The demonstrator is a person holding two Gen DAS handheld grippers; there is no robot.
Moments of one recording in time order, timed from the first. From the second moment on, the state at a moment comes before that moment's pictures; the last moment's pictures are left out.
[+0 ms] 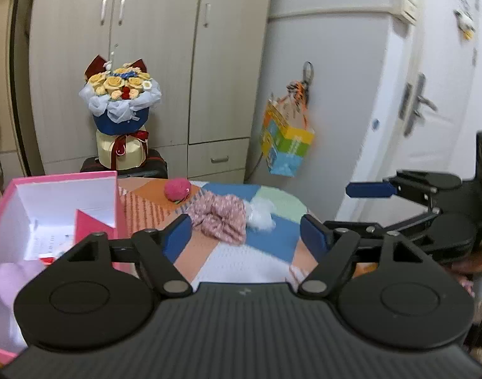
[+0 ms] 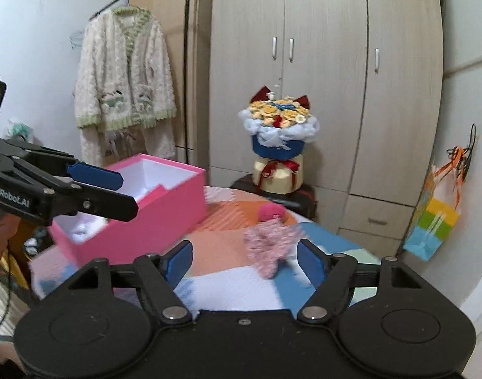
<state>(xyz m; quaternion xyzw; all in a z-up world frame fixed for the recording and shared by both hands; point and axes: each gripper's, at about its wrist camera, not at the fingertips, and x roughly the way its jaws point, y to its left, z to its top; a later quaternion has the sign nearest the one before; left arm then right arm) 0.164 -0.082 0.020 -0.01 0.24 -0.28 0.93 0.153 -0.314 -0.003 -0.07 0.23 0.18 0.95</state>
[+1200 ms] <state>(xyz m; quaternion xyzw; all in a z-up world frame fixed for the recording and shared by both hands) 0.359 -0.165 -0.120 -0.16 0.39 -0.04 0.91 0.366 -0.357 -0.146 -0.02 0.35 0.19 0.91</state>
